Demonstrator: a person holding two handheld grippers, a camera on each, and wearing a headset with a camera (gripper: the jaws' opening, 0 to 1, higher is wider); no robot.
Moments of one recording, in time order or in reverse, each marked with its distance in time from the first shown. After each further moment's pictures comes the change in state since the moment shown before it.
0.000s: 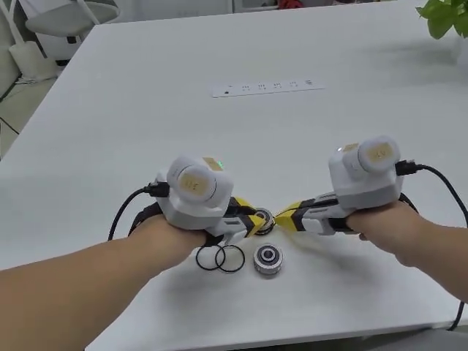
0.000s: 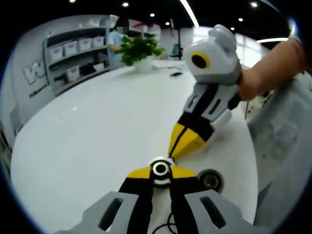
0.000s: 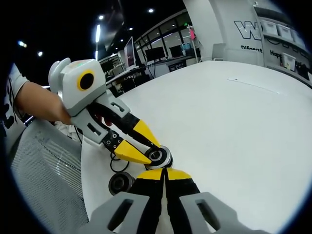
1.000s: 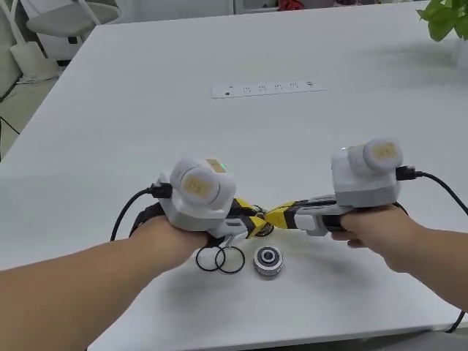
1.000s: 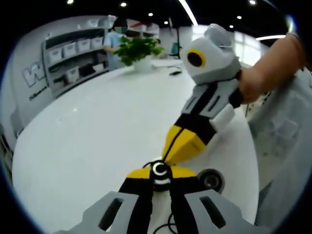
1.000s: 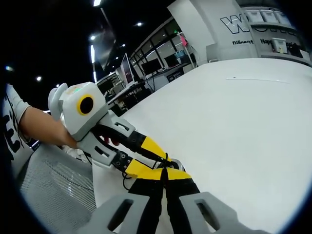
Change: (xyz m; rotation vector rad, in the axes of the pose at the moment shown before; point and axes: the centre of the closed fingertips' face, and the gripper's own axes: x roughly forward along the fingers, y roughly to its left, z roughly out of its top) left arm 0.001 0.000 0.001 0.019 0.008 0.007; right arm 0.007 0.012 0.021 0.150 -0.115 0.062
